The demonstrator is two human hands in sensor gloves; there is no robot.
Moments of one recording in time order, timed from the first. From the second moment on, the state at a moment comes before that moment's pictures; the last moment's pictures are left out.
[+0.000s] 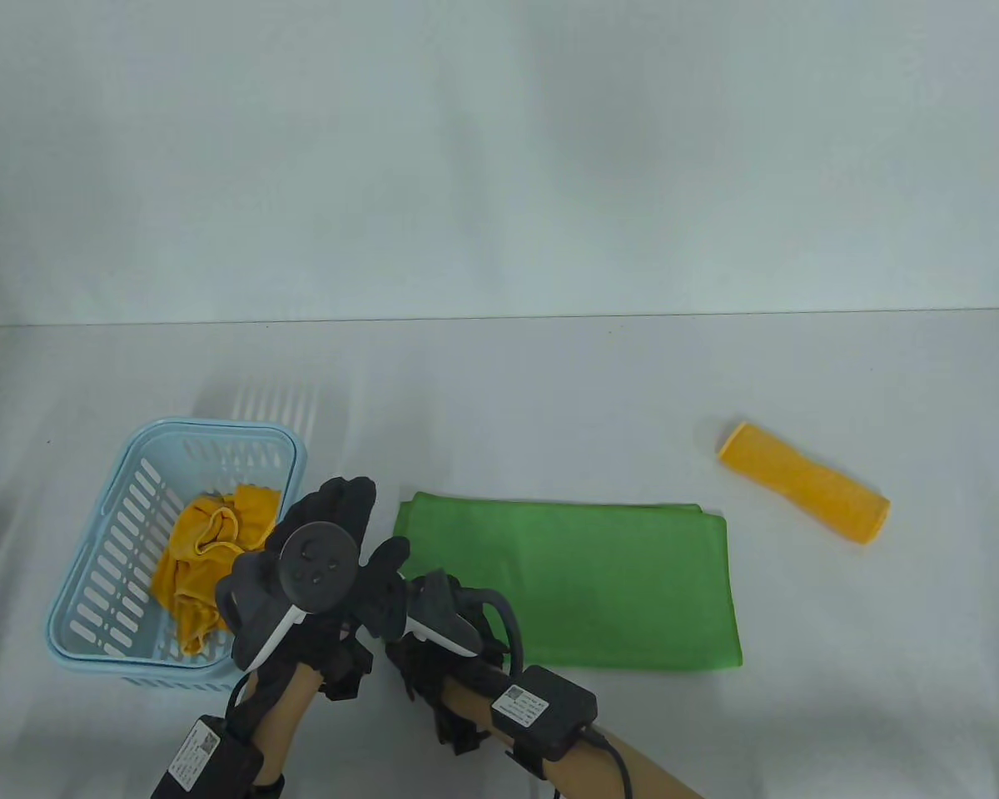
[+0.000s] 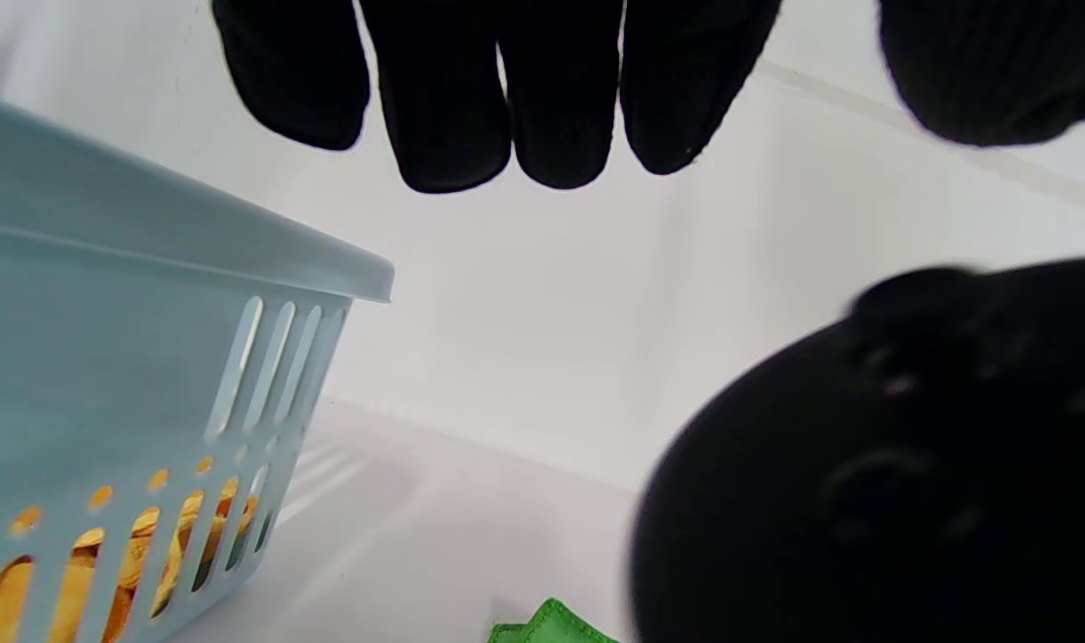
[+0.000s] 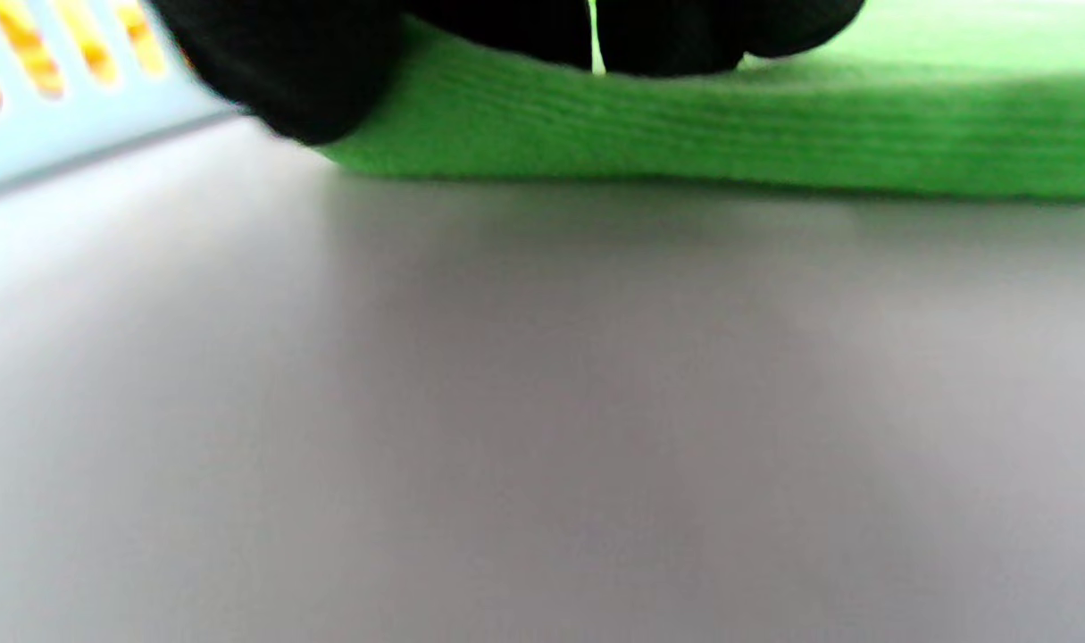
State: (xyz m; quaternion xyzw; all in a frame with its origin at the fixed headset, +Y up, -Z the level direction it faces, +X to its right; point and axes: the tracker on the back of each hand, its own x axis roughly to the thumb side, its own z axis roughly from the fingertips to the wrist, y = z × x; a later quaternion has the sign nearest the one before) left_hand -0.201 -0.620 -0.294 0.09 -0.01 0.16 0.98; right_hand -0.080 -0.758 -0.318 0.12 0.12 0.98 0.10
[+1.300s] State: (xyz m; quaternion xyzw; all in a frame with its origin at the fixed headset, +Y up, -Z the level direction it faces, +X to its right) left_hand -0.186 -0.633 -0.298 0.00 -0.09 0.18 0.98; right_hand 0.058 -0.575 -0.339 0.09 0.03 0.97 0.24
